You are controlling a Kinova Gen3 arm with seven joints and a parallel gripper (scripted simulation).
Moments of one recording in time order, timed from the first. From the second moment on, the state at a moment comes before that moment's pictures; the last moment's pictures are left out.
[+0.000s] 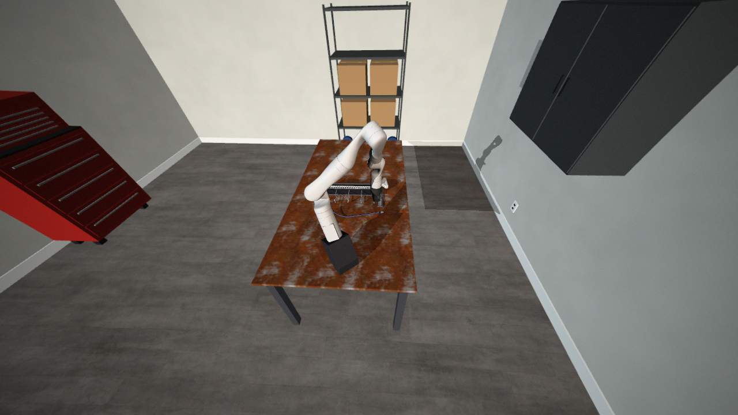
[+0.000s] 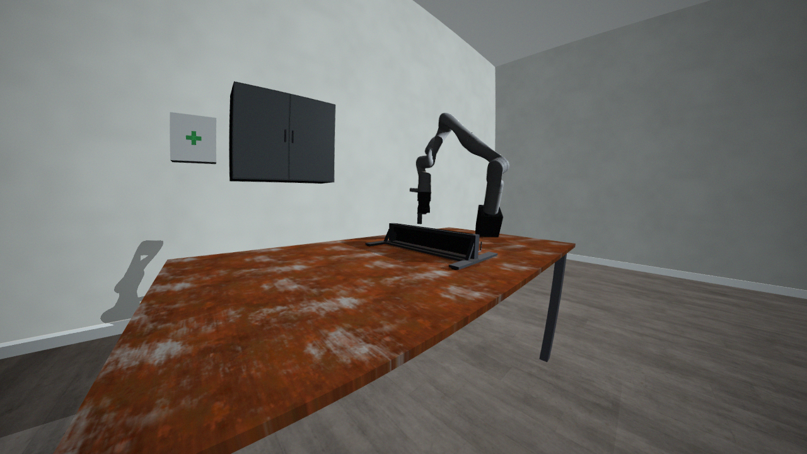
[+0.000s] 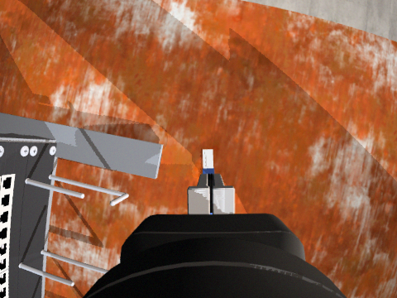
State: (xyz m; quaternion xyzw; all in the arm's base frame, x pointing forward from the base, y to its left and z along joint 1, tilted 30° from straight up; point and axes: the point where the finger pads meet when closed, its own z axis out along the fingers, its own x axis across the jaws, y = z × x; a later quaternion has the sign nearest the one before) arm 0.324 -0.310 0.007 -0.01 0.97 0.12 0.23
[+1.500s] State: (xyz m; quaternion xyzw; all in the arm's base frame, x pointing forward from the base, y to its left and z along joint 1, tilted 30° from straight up) arm 0.327 -0.310 0.006 -0.02 0.97 0.11 0.23
